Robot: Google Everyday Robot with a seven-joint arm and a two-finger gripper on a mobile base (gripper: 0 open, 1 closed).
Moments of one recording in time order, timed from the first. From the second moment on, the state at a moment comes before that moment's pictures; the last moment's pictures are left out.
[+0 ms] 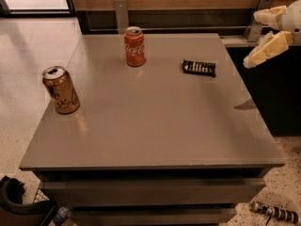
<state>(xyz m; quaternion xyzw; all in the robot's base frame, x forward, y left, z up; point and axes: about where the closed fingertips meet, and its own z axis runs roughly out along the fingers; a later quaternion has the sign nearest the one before) 0.620 -0.265 0.962 -0.51 0.72 0.17 0.43</state>
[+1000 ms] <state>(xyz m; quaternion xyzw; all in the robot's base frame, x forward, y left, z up) 0.669 -0.263 0.946 -0.48 0.70 0.21 0.49</state>
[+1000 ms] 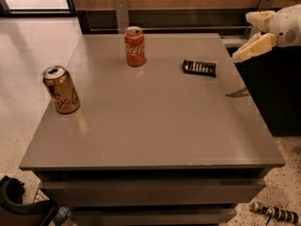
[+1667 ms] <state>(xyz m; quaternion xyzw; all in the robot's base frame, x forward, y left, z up) 0.675 -0.258 0.933 -0.48 0.70 0.22 0.48</state>
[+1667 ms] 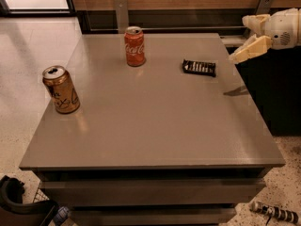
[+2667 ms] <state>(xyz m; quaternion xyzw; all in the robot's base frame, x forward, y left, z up) 0.709 -0.230 0.856 -0.46 0.72 0.25 0.45</state>
